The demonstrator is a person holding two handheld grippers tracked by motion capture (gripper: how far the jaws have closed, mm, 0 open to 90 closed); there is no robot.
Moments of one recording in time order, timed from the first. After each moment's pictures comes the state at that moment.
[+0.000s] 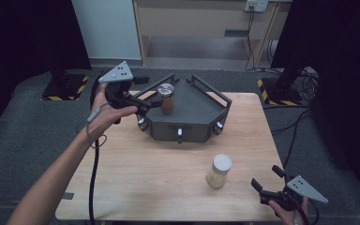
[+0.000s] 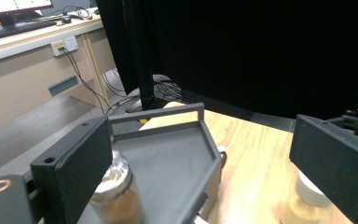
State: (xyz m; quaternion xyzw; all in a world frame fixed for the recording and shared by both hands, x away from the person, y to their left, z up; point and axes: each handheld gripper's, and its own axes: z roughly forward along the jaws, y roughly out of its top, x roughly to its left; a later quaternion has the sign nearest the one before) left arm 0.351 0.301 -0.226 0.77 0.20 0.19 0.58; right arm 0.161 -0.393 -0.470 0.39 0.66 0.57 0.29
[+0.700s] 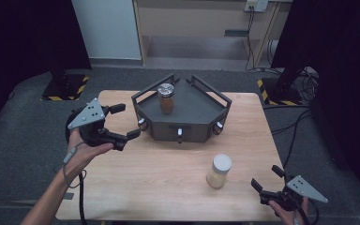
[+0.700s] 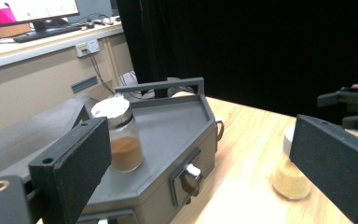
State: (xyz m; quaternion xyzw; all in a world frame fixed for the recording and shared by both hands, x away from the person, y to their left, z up) left arm 0.274 0.344 -0.287 0.75 0.21 0.22 0.59; right arm 0.163 -0.394 -0.470 0.39 0.66 0.58 0.29
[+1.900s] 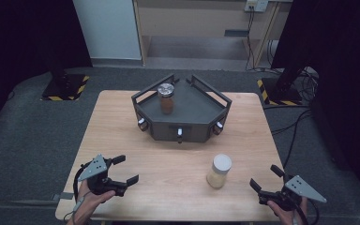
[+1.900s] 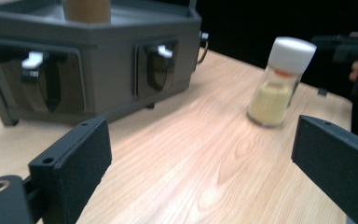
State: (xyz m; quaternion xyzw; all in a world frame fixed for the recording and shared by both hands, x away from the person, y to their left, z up) left arm 0.223 0.361 -0.449 0.73 0.29 0.15 0.60; right arm 0.163 -0.392 -0.468 0.38 0.66 0.57 0.29
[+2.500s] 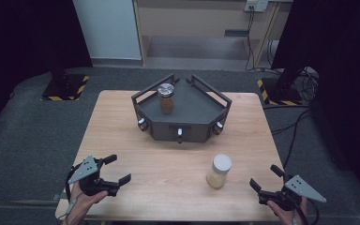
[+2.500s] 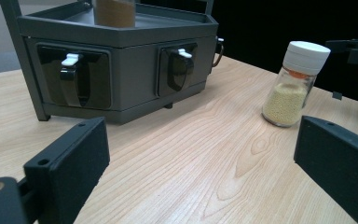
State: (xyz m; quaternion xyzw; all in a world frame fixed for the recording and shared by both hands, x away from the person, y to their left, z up) left arm 0.215 0.378 -0.451 0.71 0.31 0.18 0.60; right arm 0.164 -0.391 -0.468 0.38 0.66 0.57 0.29
